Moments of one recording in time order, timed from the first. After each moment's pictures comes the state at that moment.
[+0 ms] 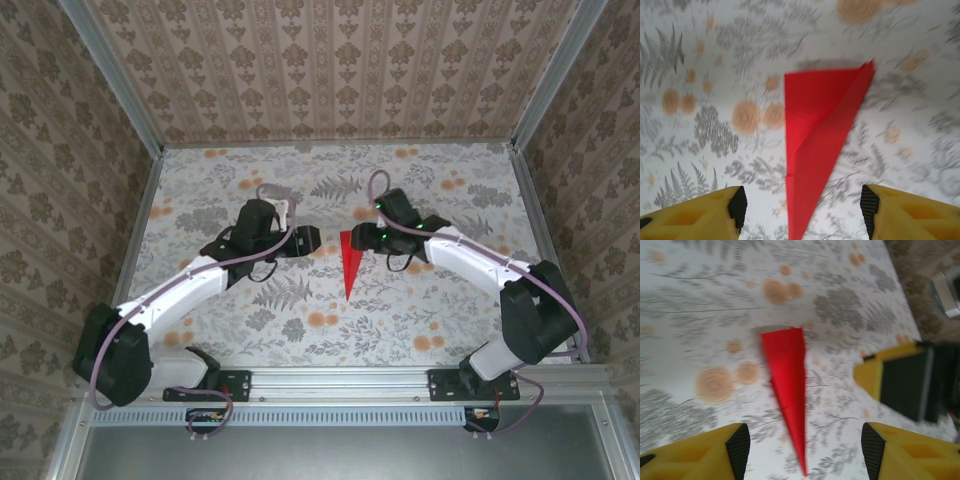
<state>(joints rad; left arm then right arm) -0.62 1.26 0.81 -0.18 0.27 -0.59 0.54 1.53 1.04 -0.44 -0.07 0.60</state>
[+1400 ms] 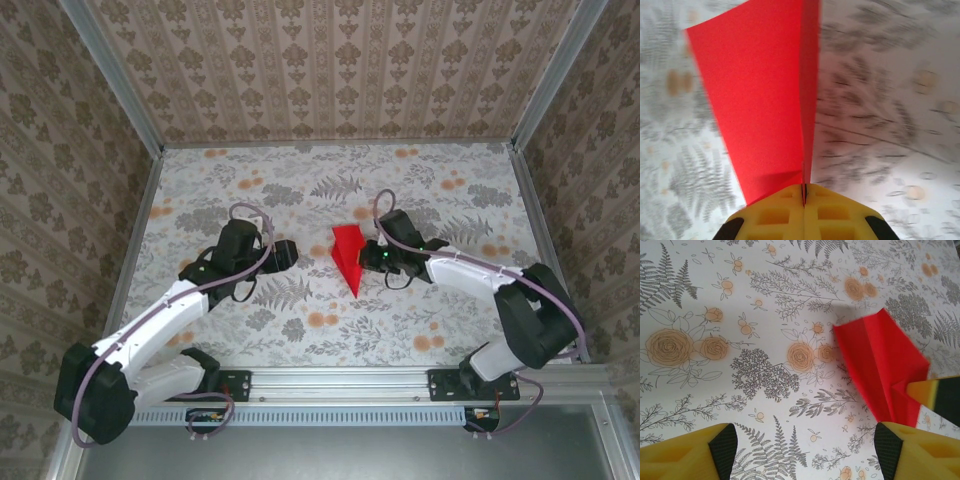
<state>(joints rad) -0.59 1.05 0.68 -0.32 0.08 -0.60 0.50 1.53 0.78 -0.16 -0.23 0.72</state>
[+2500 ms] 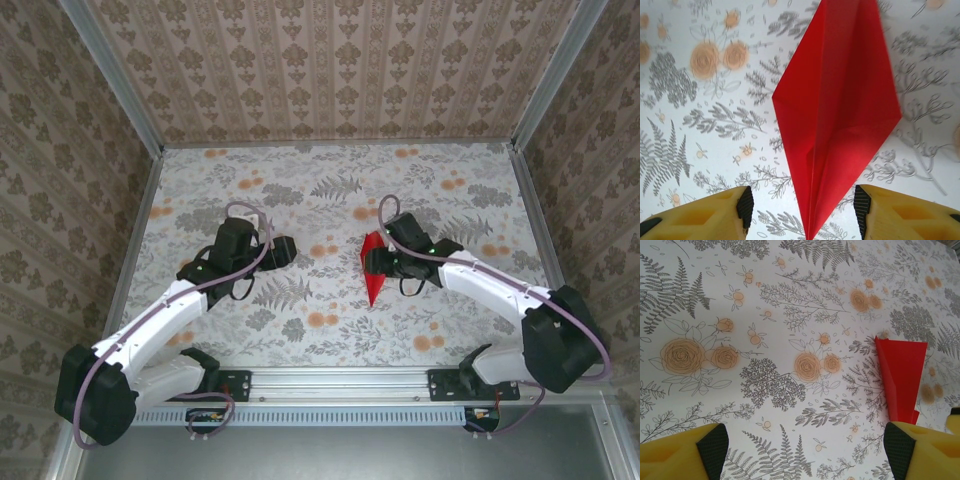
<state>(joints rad) -0.56 1.05 0.68 -0.31 0.07 -0.60 0.56 1.37 0.83 -0.47 -0.04 0.59</state>
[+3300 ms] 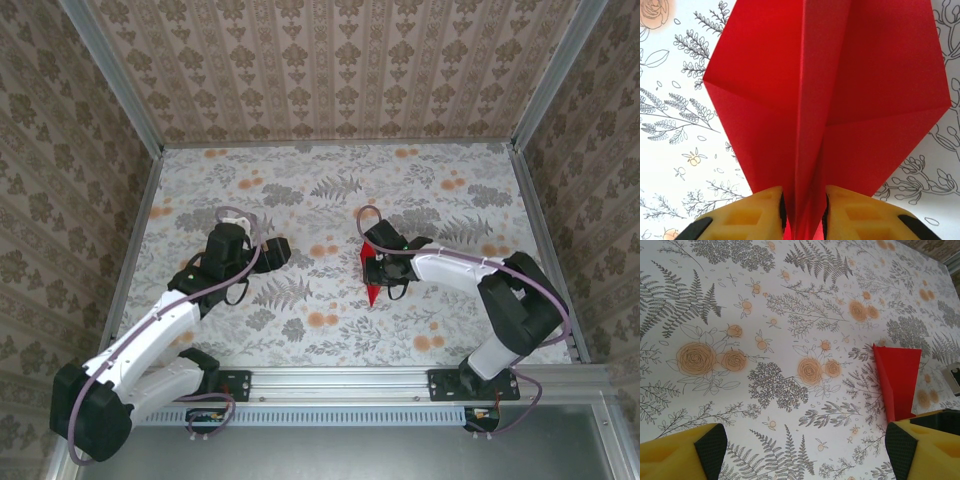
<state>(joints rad) -0.54 0.96 0.65 -0.32 0.06 -0.60 0.60 1.60 0.87 -0.45 -0.01 0.63</state>
